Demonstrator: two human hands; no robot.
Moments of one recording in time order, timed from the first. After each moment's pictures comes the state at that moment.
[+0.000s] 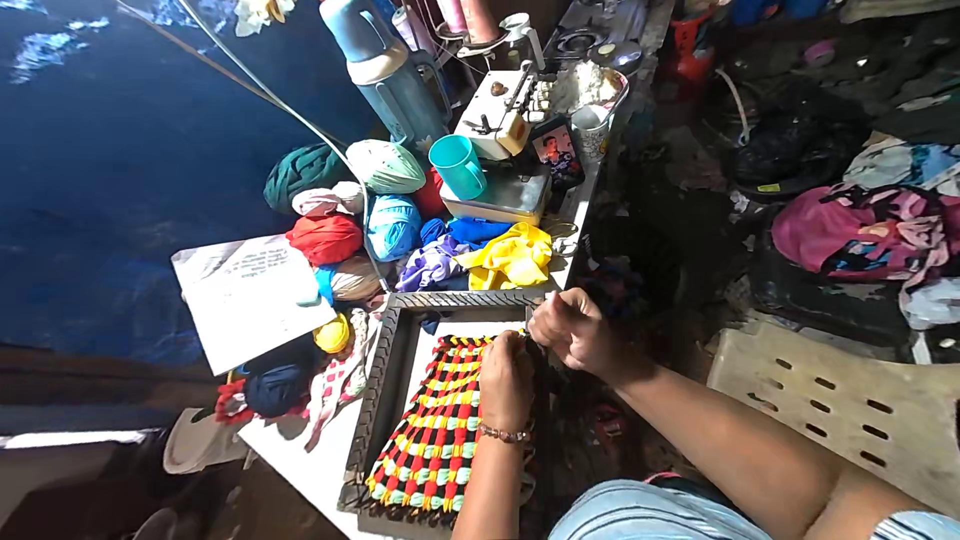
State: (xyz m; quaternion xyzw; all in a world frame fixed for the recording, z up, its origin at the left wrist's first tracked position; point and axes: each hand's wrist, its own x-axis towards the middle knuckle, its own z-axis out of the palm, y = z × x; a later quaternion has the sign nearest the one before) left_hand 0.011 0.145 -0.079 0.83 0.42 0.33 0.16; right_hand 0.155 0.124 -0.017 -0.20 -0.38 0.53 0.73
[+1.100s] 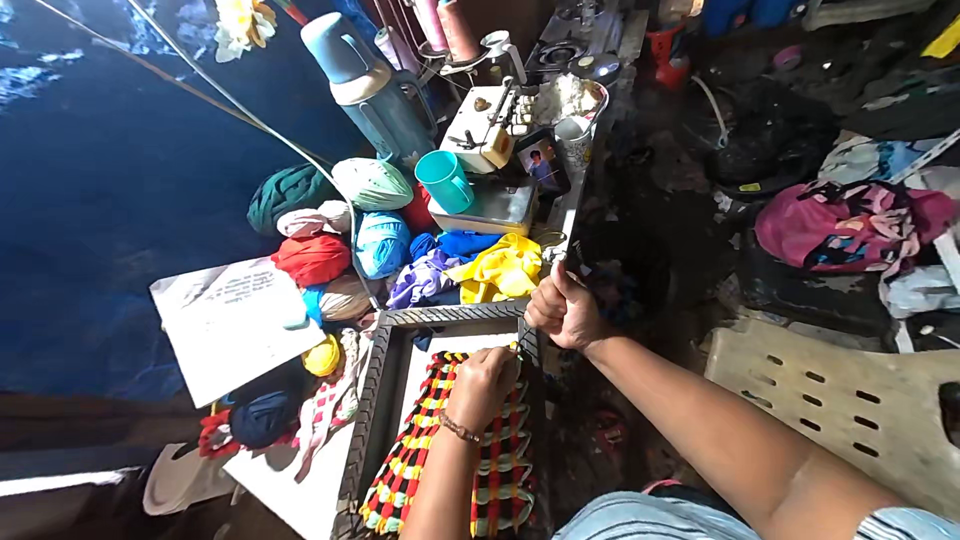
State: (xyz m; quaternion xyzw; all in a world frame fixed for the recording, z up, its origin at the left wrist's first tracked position) left_hand -0.015 0.193 -0.069 0.92 0.23 0.25 0.18; right_hand 0.175 0.144 -0.027 -0.18 -0.25 0.57 0.76
